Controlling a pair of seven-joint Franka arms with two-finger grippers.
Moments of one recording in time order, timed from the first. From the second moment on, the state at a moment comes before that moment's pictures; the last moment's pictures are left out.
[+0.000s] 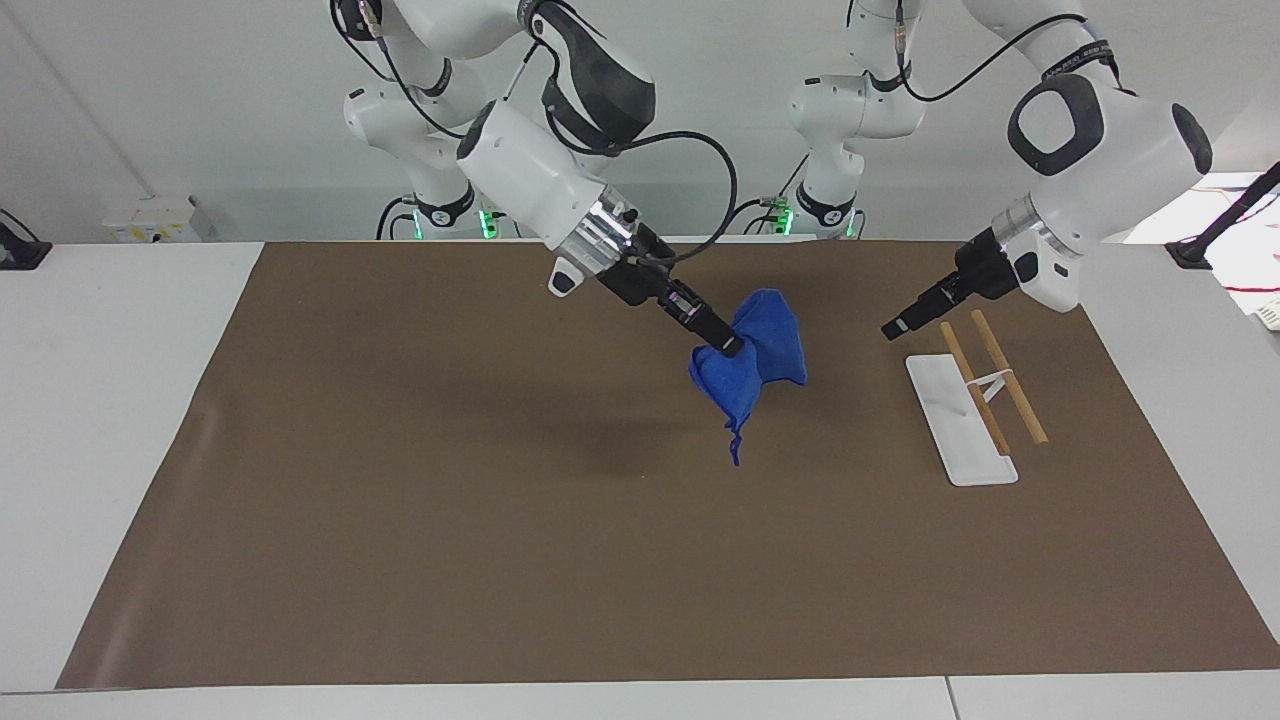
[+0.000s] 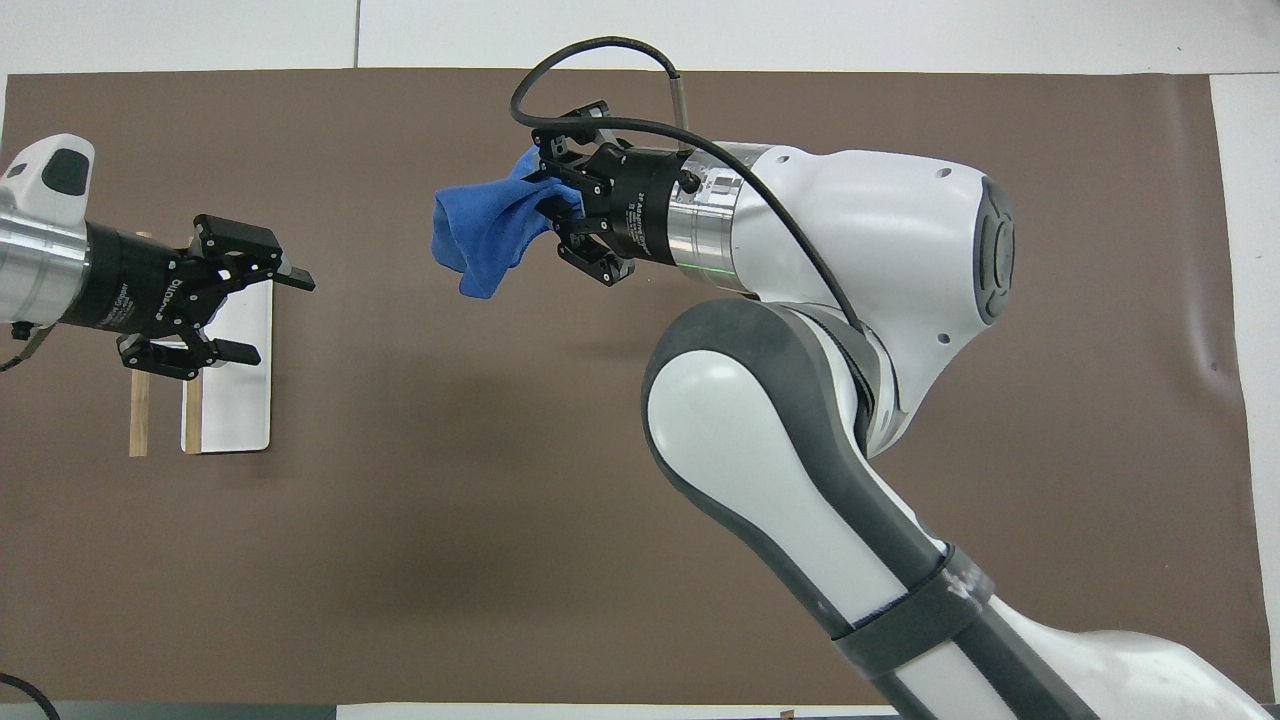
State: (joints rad) left arm -0.15 0.03 0.13 -1.84 -0.56 1.74 -0.56; right arm 0.46 0.29 0.11 -1.58 0.86 2.56 1.14
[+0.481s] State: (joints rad) left arm -0.19 0.12 0.13 -1.84 -0.83 1.86 -0.87; right arm 0.51 0.29 0.11 -1.59 0.89 2.61 1.17
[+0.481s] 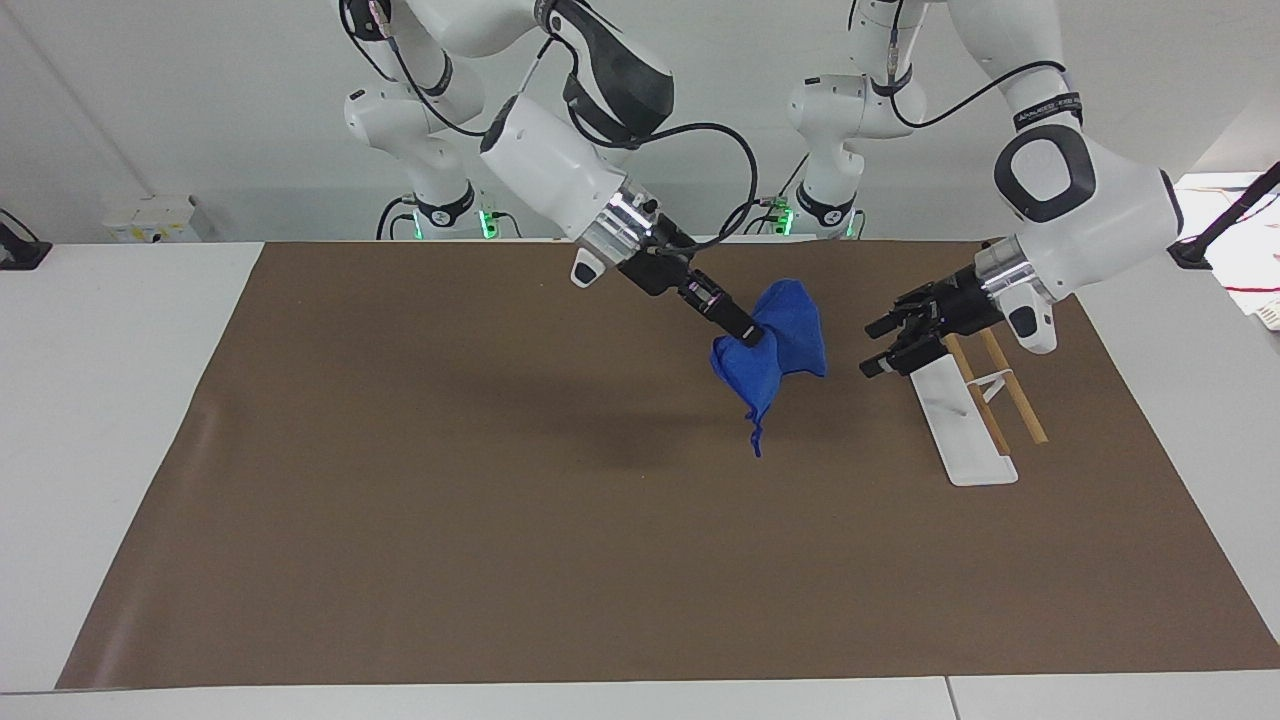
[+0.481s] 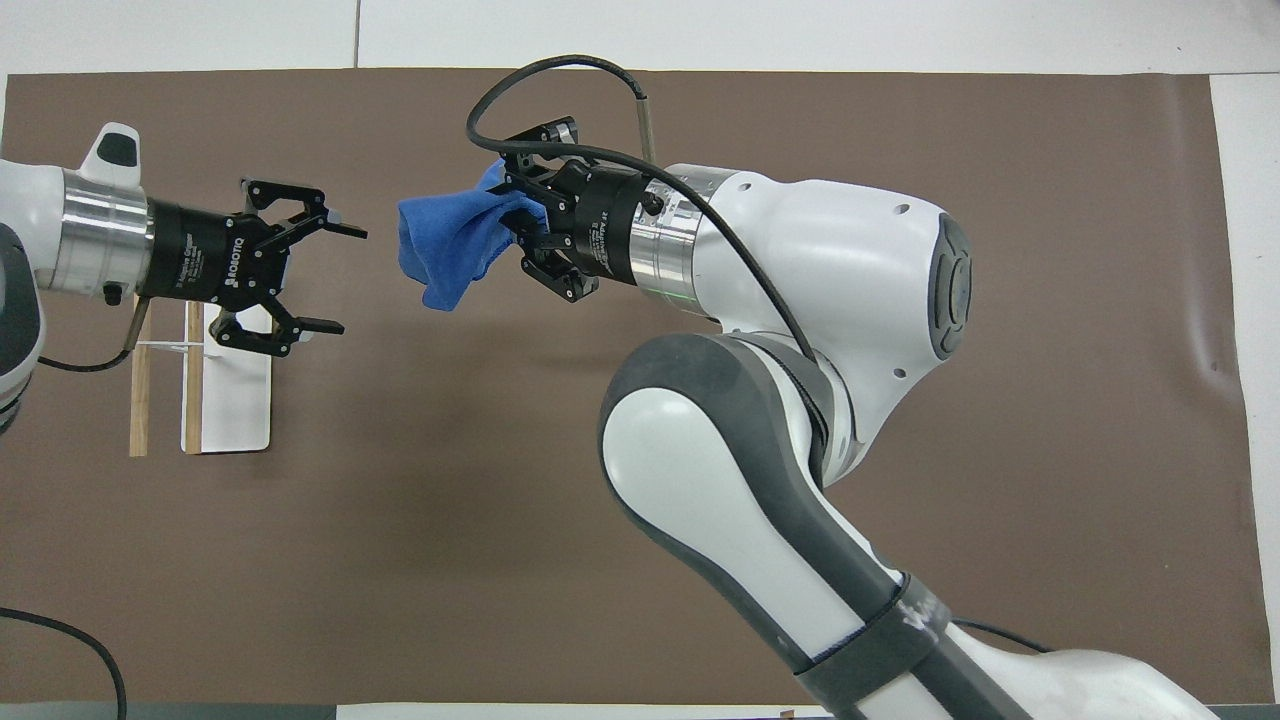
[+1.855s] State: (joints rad) left arm -0.38 0.17 0.12 -1.84 -0.86 2.15 -1.24; right arm 0.53 0.29 0.11 -1.60 0.89 2.62 1.17
